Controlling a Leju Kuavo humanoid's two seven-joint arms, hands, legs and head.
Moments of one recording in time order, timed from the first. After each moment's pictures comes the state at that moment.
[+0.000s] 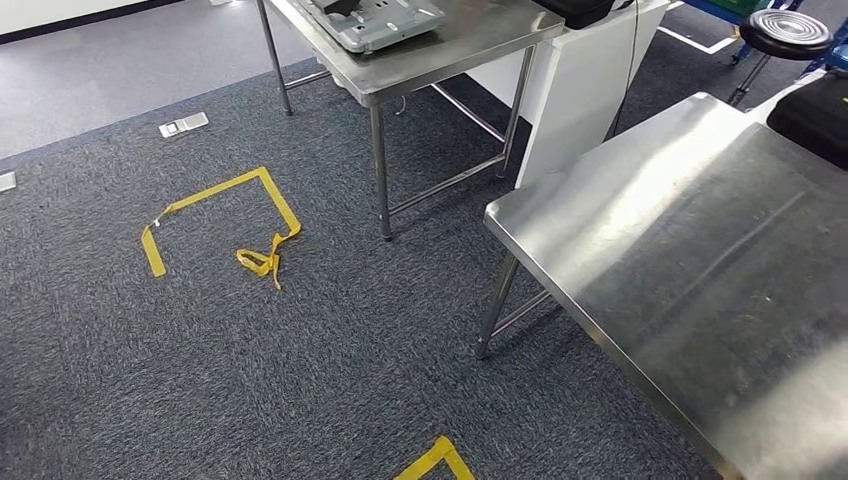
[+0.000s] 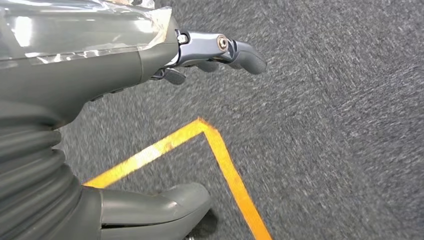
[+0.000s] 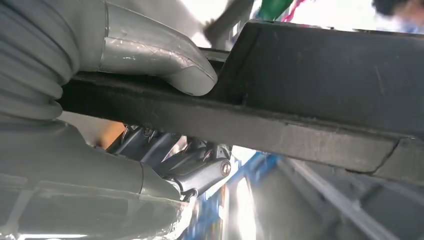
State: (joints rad) left arm -0.09 -0.11 0.54 -0.23 -0.26 0.37 -0.40; right arm 0.37 -0.04 -0.61 -2.10 0.48 -0.49 -0.36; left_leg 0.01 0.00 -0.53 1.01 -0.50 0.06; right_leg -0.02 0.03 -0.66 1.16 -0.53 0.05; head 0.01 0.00
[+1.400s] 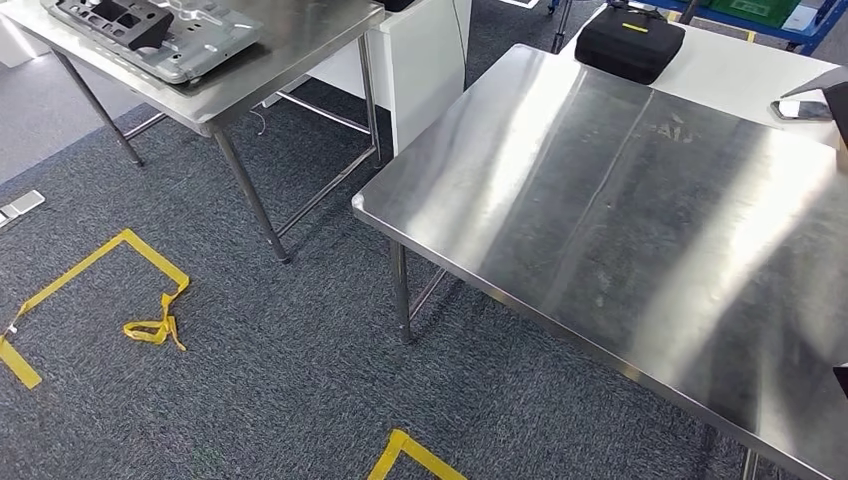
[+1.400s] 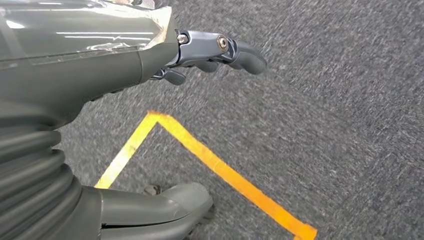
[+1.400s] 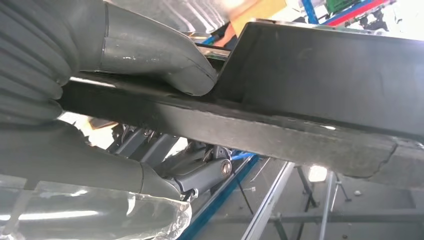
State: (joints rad) left arm -0.07 -0.07 0.54 -0.23 -0.26 0.27 -0.47; right arm 0.15 -0.38 -0.54 -1.71 0.83 -0.53 -0.15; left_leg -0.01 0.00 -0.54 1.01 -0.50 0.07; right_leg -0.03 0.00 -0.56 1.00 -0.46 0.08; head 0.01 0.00
